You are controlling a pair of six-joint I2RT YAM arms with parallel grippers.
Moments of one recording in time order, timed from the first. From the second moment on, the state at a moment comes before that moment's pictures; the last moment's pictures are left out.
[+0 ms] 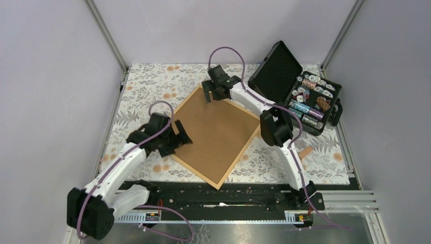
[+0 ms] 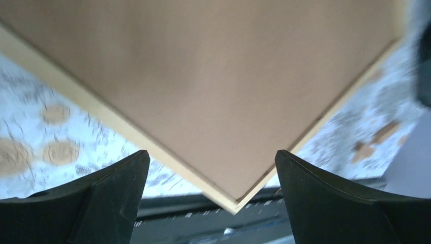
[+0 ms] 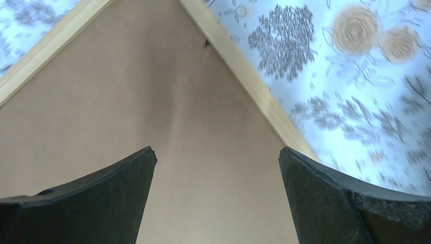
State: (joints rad) left arm -0.37 1.03 0.67 -0.70 0.16 -0.85; right arm 0.63 2.44 2.18 -0.63 0.16 0.27
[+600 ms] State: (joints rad) left arm -0.19 1.91 1.55 -0.54 0.08 -0.56; right arm 0.40 1.38 0.88 -0.47 -0.10 0.57
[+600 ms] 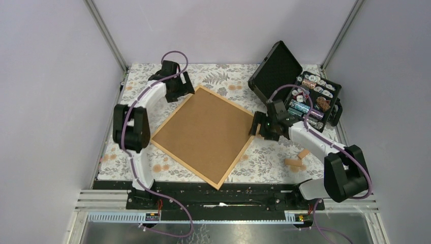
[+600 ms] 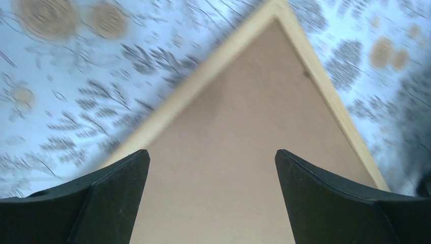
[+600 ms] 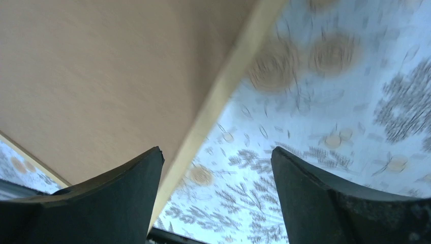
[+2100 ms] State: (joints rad) left arm -0.42 1.73 1.18 -0.38 0.35 -0.56; right arm 0.26 1.76 1.08 -0.42 -0.28 0.57
